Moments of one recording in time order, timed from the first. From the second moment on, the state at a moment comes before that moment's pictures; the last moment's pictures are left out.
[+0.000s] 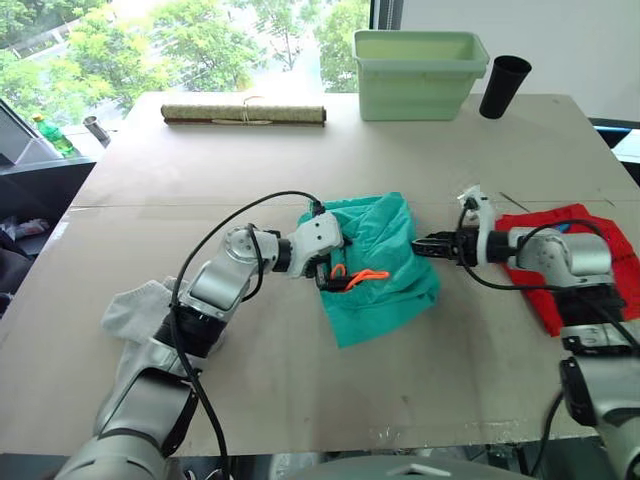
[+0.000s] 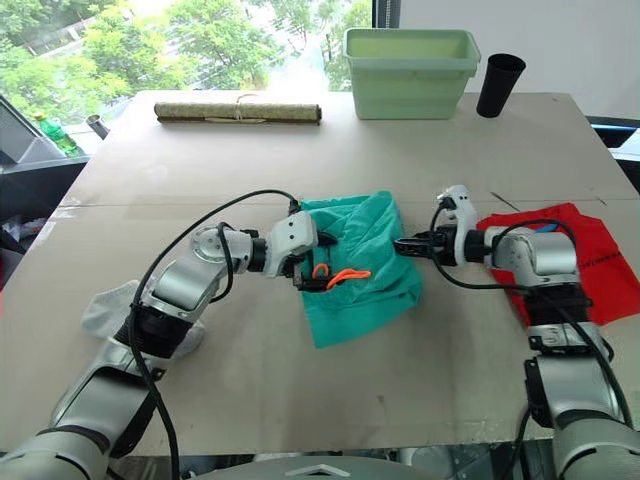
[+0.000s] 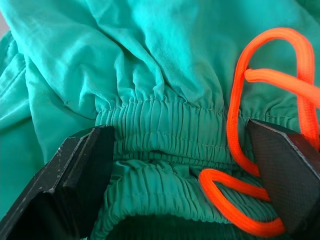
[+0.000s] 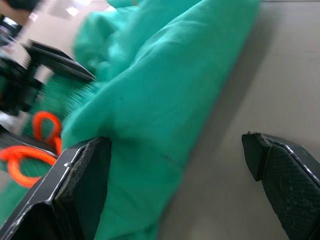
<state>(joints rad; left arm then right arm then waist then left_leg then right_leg) -0.57 0.57 -0.33 0.13 -0.13 0.29 -1.06 -0.70 -0.45 -0.01 0.32 0.50 1.07 0.90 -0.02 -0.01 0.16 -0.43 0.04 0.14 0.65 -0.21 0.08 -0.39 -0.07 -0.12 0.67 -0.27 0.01</state>
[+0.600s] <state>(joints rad) -0.50 0.56 -0.29 0.11 -0.12 0.26 -1.07 -0.72 -0.40 -0.05 0.38 0.60 1.22 0.91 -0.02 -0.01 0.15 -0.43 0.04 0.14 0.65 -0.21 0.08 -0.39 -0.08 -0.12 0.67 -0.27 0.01</state>
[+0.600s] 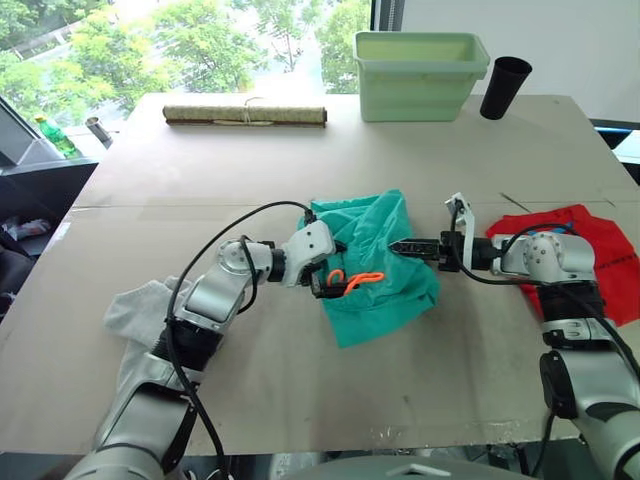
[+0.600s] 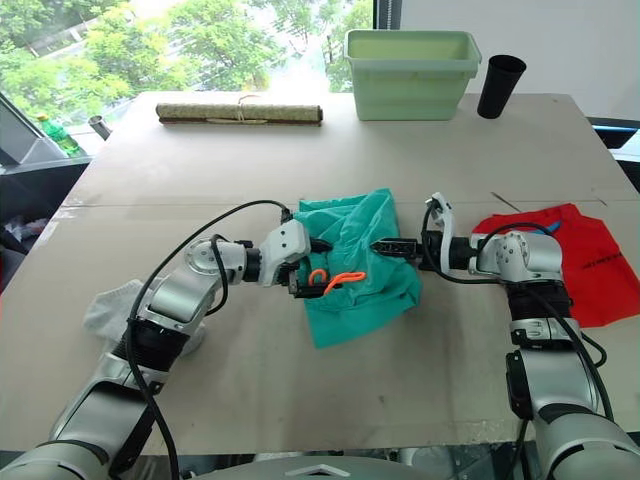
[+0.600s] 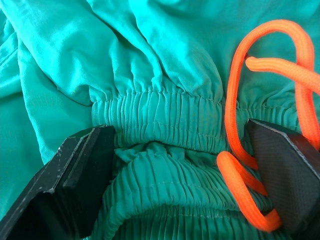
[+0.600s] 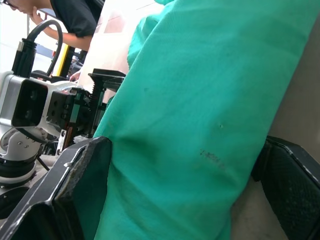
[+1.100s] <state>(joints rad) -0.50 0.56 -0.24 0.13 -0.14 0.19 -1.07 -0.68 -0.37 -0.04 0.30 0.61 1.25 0.85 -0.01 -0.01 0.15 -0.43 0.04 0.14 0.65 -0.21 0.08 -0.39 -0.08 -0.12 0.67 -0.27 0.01</state>
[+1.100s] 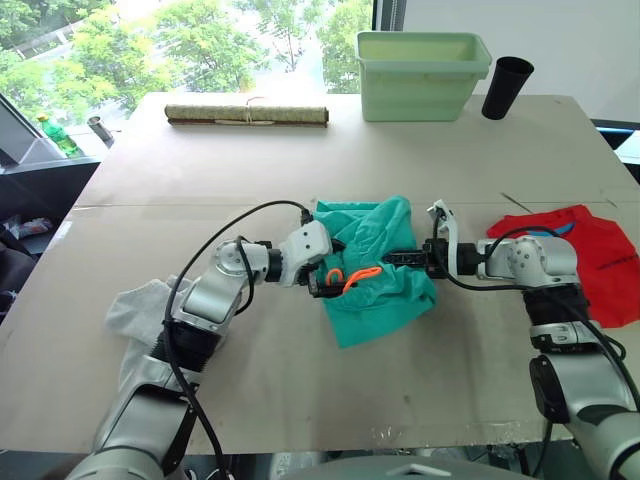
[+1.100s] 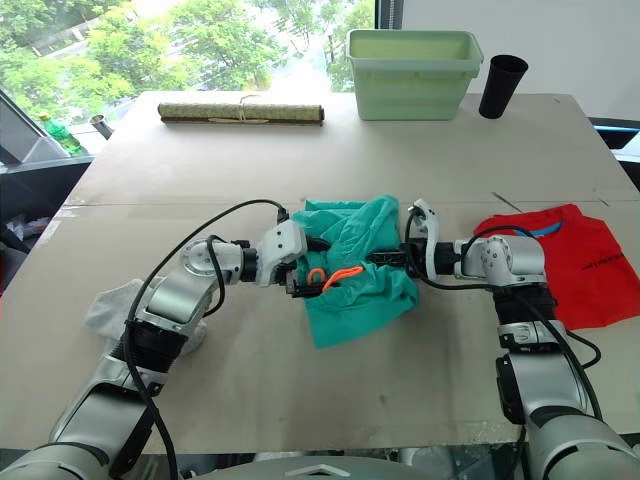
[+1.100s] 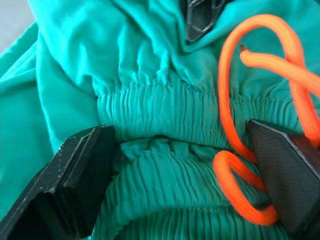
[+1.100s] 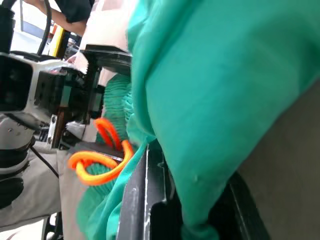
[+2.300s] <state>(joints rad) -0.75 0.68 -0.08 -0.23 -0.48 0.54 -1.15 -0.53 -1.15 -0.03 0.65 0.27 0.67 1.02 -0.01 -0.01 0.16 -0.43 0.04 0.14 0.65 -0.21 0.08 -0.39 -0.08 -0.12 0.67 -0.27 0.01</state>
